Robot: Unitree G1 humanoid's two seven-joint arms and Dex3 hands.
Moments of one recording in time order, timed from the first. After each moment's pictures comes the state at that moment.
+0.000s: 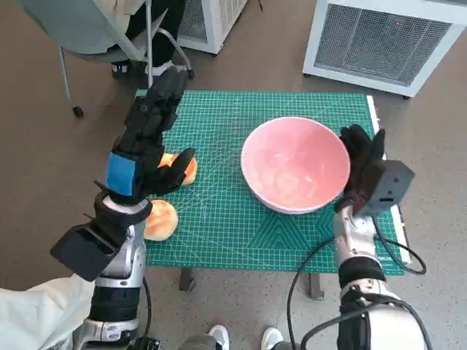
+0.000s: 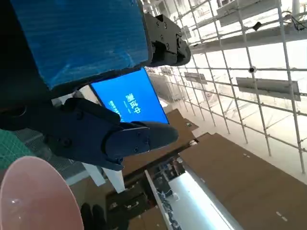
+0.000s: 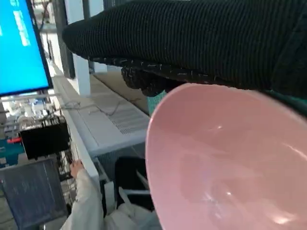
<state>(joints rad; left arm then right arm) -0.45 0.17 0.10 0.17 -0.17 -0.55 -0.31 -0.88 -0.09 -0.36 1.31 0.12 -0.47 -0.09</state>
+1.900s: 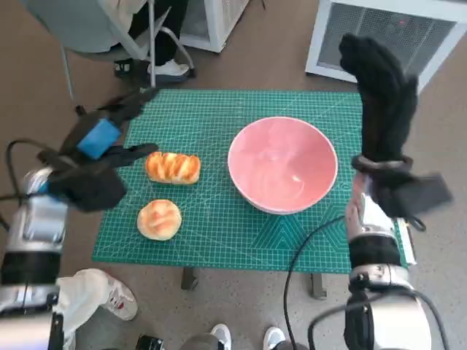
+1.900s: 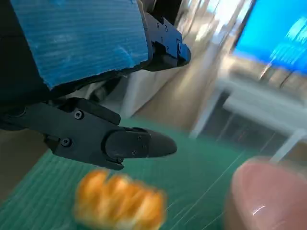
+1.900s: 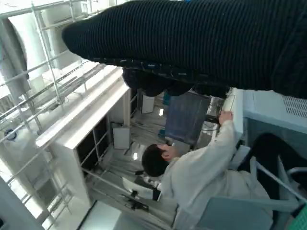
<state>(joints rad) -0.73 0.66 -0.09 0.60 0.38 -0.27 -0.41 -0.85 -0.13 -0.19 0.87 0.14 -1.03 0.29</state>
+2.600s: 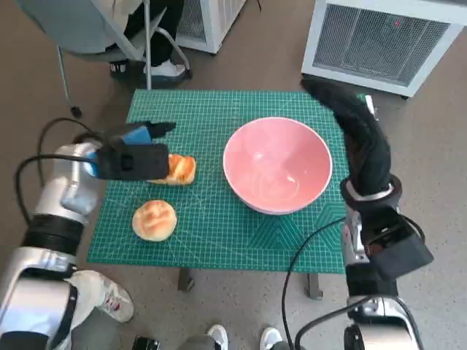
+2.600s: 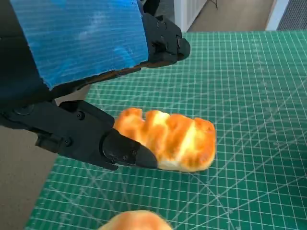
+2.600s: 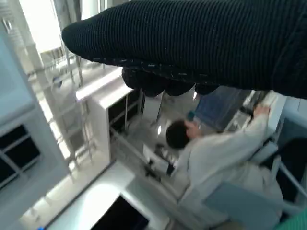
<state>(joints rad) -0.92 0.59 -0.36 0.83 0.58 -0.07 -0.52 -0.70 -0.13 -0.07 0.58 0.16 -0.95 0.33</state>
